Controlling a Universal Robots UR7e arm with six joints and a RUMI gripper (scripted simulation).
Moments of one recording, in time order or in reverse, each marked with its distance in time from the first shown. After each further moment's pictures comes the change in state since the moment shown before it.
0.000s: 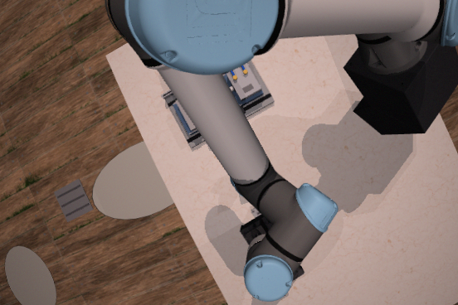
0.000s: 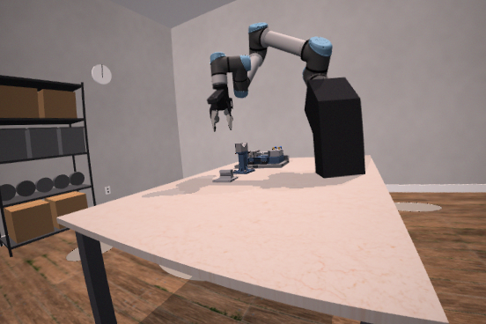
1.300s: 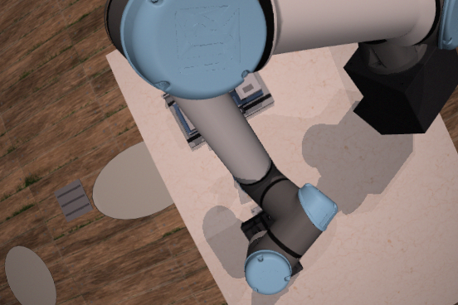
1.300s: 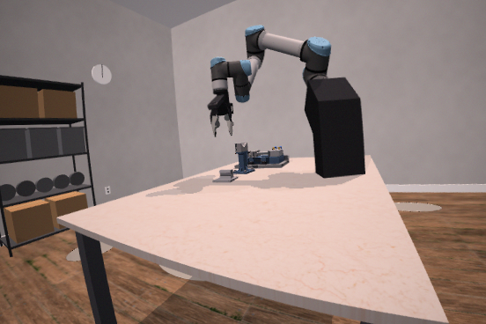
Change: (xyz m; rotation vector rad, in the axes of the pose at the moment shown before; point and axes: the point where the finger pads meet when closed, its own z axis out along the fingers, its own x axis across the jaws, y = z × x) arm 0.000 0.000 0.025 0.000 -0.001 0.000
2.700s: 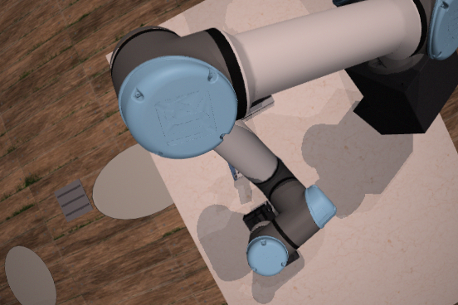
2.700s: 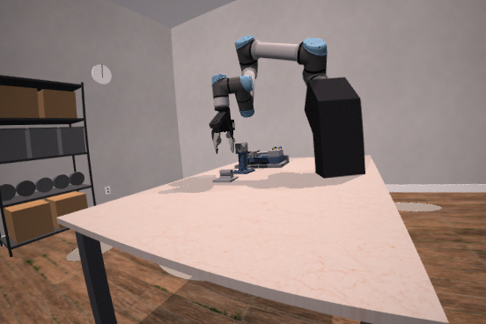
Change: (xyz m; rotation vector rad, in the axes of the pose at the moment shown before) arm 0.000 0.000 0.081 0.000 -0.001 0.000
